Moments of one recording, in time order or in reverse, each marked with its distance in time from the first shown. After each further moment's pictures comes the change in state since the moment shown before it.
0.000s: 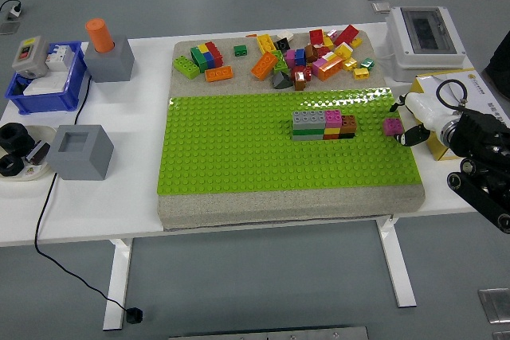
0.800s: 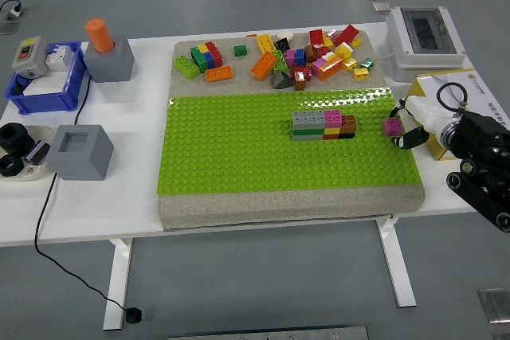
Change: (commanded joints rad) left arm 0.005 -0.003 -0.003 0.000 0.007 -0.002 0.004; right arm 0.009 0.008 -0.014 -0.028 0.045 -0.005 0.010
